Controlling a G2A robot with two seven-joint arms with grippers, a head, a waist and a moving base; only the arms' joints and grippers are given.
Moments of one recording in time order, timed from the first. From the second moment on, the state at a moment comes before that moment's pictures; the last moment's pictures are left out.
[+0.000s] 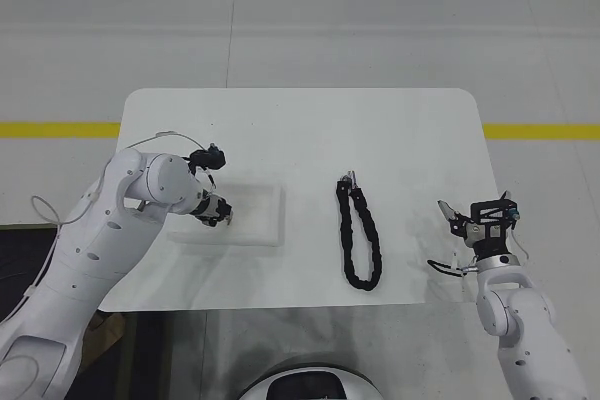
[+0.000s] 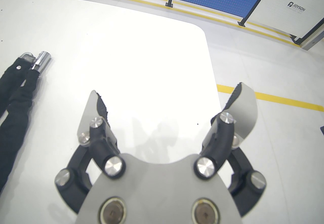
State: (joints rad) left arm 0.84 -0.93 -1.00 -1.61 0.59 0.32 -1.50; right arm -1.73 -1.15 1.60 -1.80 -1.33 0.00 0.00
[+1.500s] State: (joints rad) left arm 1.00 -0.81 -1.23 -1.98 0.49 0.62 -1.20; right arm -1.73 -1.15 1.60 -1.80 -1.33 0.00 0.00
